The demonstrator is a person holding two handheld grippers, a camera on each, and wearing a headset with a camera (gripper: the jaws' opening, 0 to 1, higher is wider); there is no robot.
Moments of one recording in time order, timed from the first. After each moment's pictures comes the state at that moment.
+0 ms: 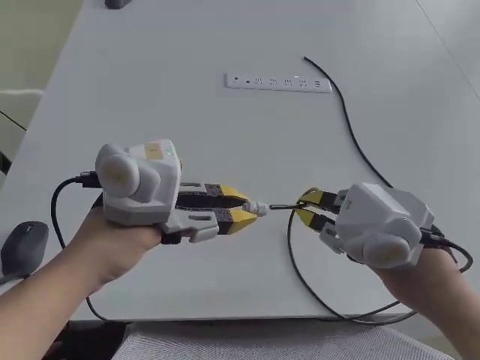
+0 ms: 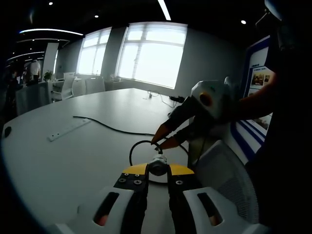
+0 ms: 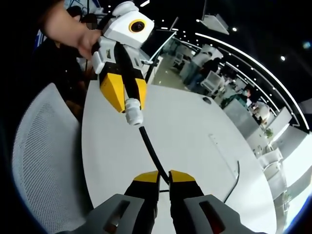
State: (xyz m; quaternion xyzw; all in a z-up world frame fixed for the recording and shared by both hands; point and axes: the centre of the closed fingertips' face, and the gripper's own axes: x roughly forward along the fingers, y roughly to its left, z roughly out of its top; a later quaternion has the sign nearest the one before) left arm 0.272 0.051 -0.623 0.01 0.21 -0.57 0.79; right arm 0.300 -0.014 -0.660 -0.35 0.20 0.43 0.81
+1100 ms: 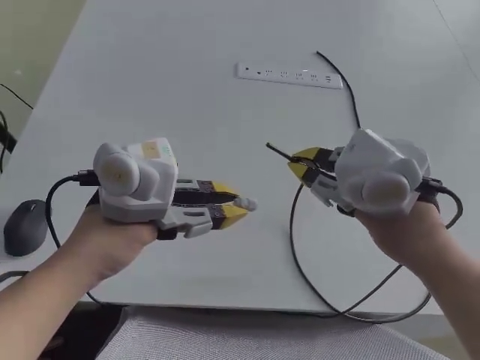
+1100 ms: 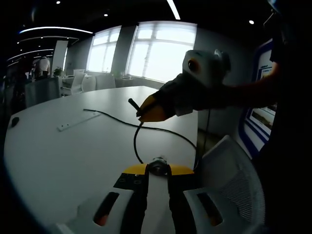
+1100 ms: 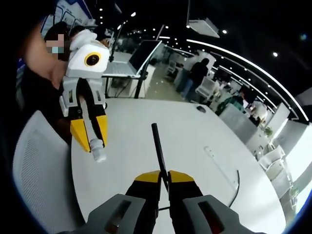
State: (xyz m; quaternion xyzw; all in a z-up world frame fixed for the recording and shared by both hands) left arm 0.272 0.075 -0.647 0.01 0.22 -0.54 0.82; right arm 0.351 0.025 -0.627 -0.30 0.18 0.43 0.83
